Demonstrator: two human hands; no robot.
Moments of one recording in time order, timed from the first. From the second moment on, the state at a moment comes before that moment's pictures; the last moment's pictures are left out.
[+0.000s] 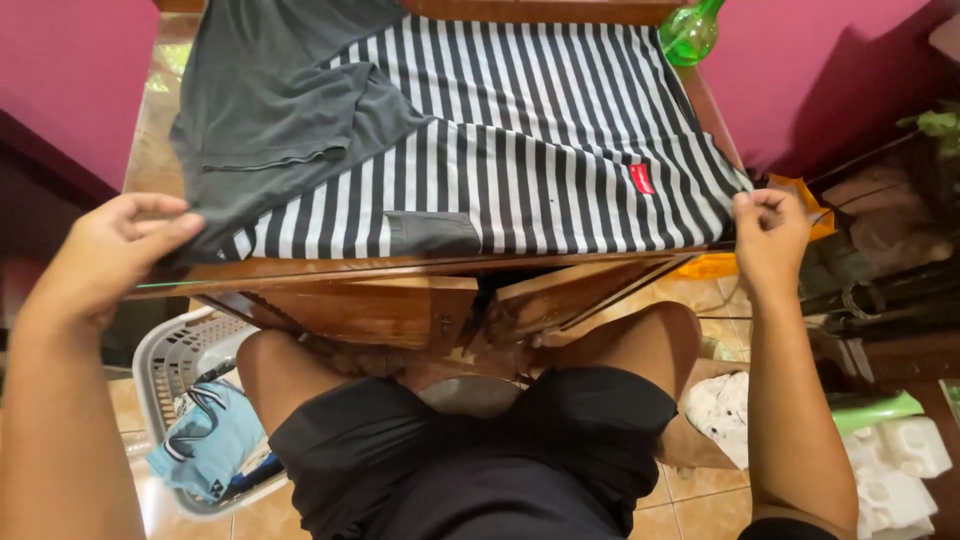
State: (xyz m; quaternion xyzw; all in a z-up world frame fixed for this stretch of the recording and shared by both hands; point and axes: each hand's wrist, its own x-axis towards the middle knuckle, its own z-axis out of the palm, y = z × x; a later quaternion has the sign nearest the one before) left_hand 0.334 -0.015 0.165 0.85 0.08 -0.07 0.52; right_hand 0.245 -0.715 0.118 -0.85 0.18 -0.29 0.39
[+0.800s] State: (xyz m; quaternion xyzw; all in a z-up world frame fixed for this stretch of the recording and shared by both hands) left_hand 0.267 0.012 0.166 0.88 0.05 0.04 0.46; right_hand 0.248 -0.775 0.073 -0.91 0.04 -0.40 0.15
